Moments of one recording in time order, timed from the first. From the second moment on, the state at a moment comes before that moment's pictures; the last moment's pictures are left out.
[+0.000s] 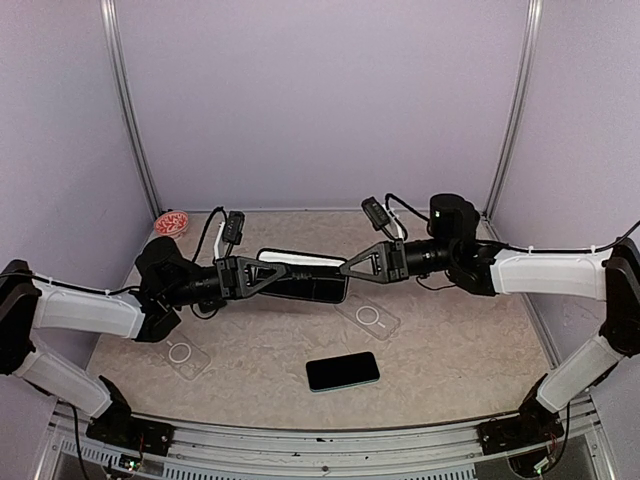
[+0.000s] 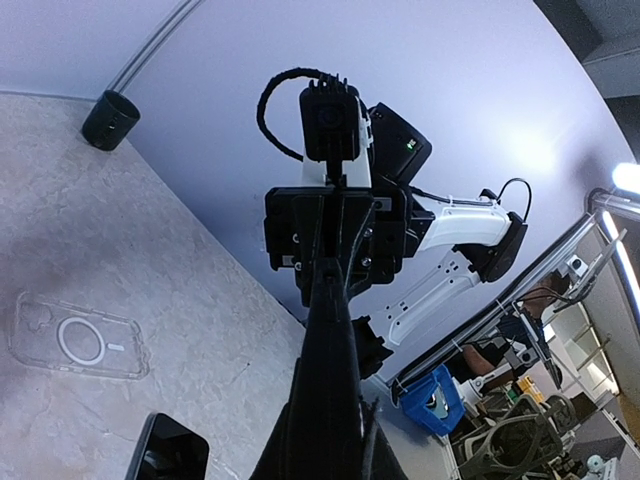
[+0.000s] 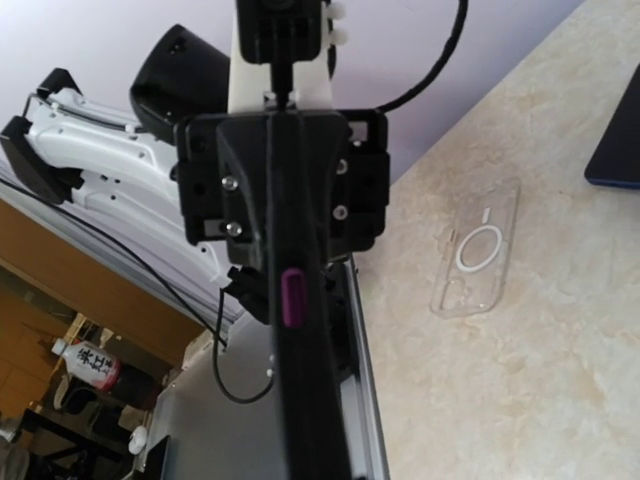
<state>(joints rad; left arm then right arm) -0.68 1.37 0.54 0.99 0.69 -0.90 0.69 1.50 0.92 0.41 -0.96 0.67</state>
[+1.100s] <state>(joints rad) -0.68 1.39 0.50 1.14 0.66 -0.96 0.75 1.53 0.89 0.50 -0.97 0.71</state>
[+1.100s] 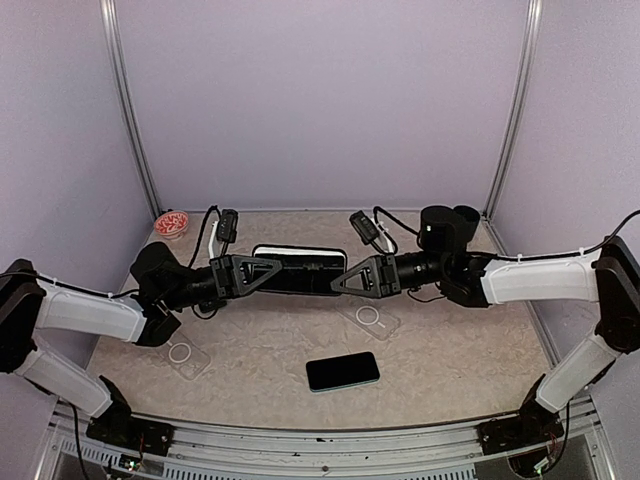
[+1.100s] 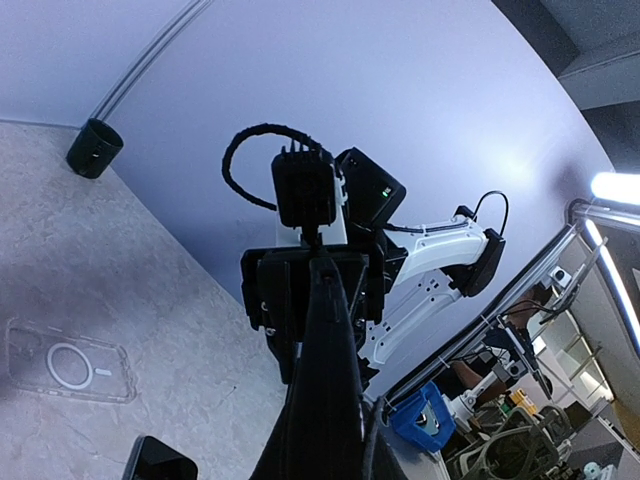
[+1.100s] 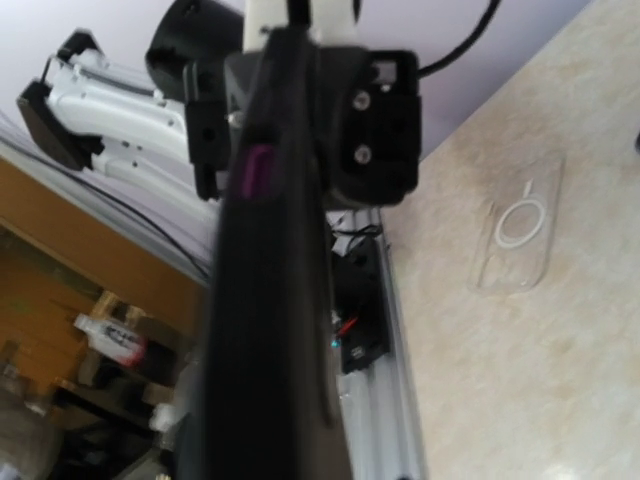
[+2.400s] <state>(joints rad) -0.71 1.39 0.49 1.07 0.67 -0.91 0.76 1.55 0.89 0.54 -0.95 0.80</state>
